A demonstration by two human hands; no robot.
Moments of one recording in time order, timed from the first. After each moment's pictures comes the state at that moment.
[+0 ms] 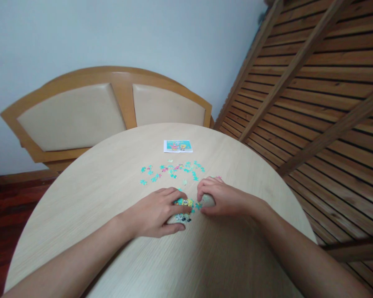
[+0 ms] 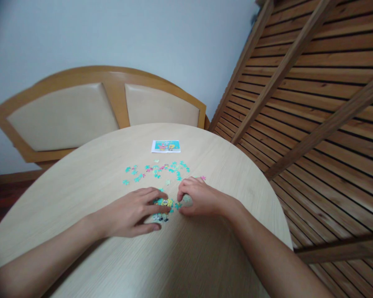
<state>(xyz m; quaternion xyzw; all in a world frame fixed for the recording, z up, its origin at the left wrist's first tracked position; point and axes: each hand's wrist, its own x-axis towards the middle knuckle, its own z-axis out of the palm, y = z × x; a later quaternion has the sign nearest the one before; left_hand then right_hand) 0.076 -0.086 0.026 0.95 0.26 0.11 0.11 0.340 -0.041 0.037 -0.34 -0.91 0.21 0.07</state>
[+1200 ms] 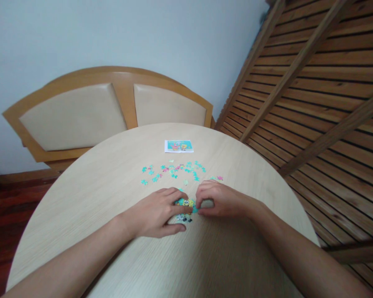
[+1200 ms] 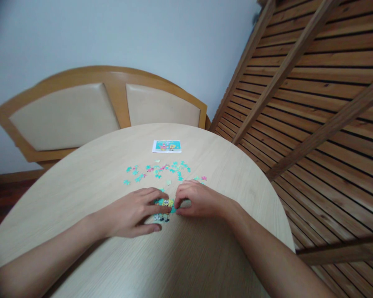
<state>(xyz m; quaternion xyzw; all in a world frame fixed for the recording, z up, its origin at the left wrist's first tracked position) 0.076 -0.086 0.027 0.95 0.25 0.14 0.11 0.335 -0.034 0.030 -0.21 -0.95 0.22 0.11</state>
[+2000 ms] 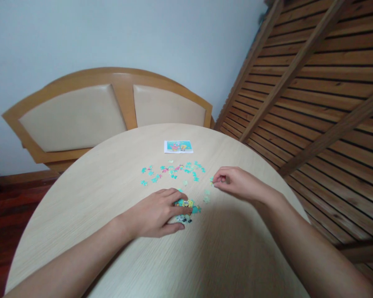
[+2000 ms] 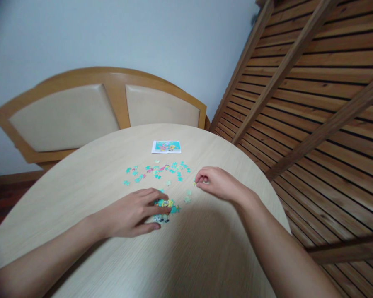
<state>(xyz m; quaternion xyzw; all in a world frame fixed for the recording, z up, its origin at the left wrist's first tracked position) 0.075 -0.085 0.025 0.96 0.25 0.12 0.11 0.385 -0.005 0.041 -0.42 -0.88 0.19 0.14</state>
